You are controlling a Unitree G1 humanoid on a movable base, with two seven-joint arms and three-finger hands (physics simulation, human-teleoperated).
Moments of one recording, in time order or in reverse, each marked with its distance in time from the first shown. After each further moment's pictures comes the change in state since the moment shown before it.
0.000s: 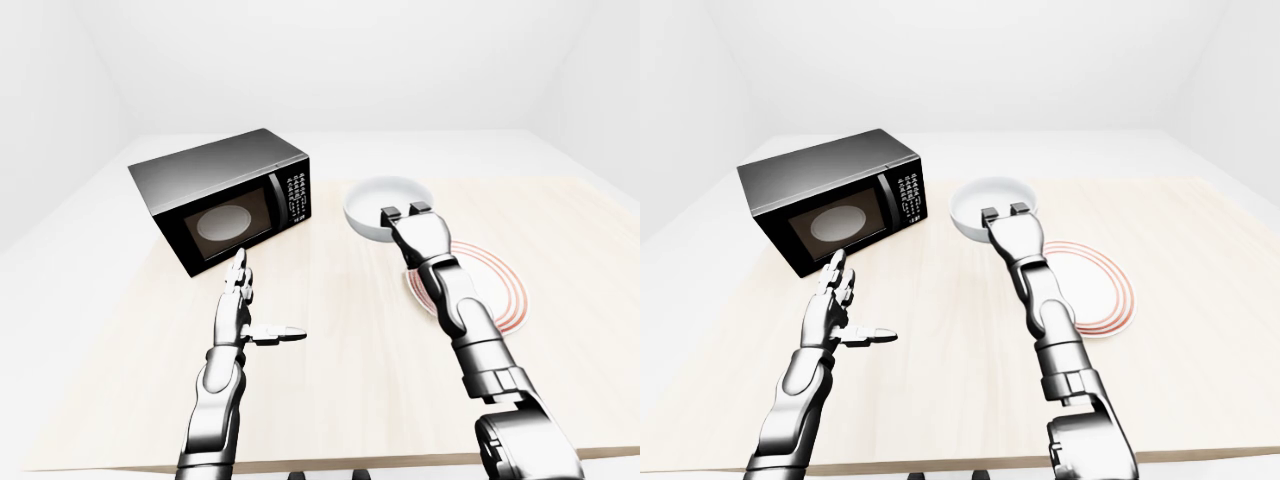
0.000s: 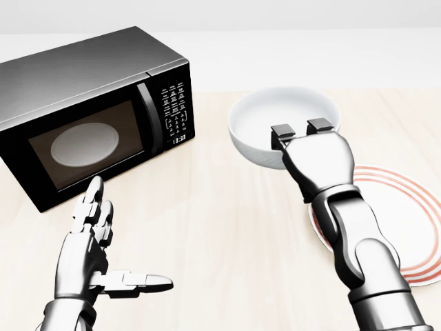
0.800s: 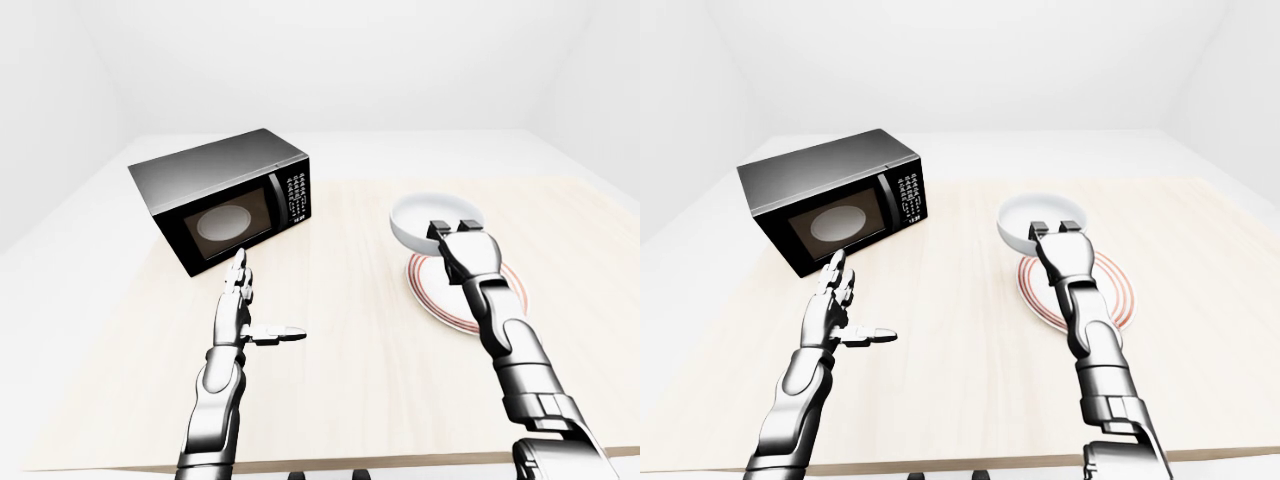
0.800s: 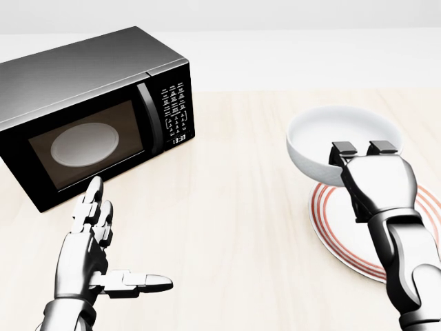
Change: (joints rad) left arm 0.000 0.000 0.001 -0.001 -0.002 0.003 0.001; right arm 0.140 -0.141 -0.112 -0.024 0.104 0.000 -0.029
